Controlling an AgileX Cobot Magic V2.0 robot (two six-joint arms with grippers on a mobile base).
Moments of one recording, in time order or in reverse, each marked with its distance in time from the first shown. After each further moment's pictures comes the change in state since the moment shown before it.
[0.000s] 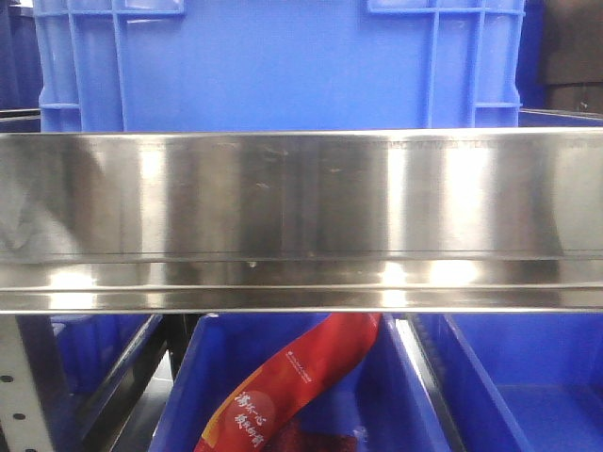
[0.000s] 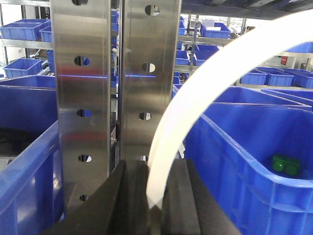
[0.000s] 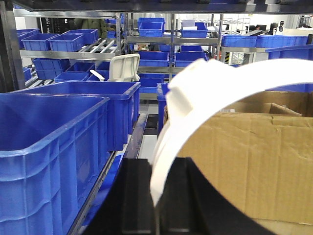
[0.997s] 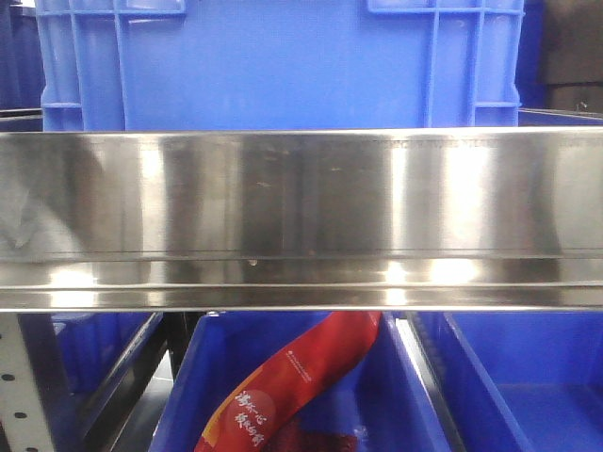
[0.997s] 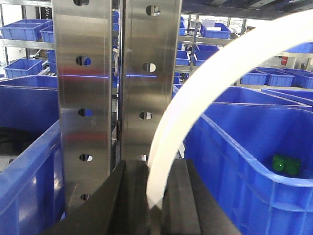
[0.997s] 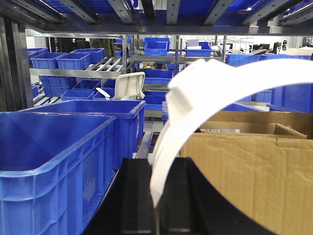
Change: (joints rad) left arm 0.000 0.000 0.000 0.000 -0.001 0.000; right arm 0.000 0.000 0.000 0.000 -0.074 0.000
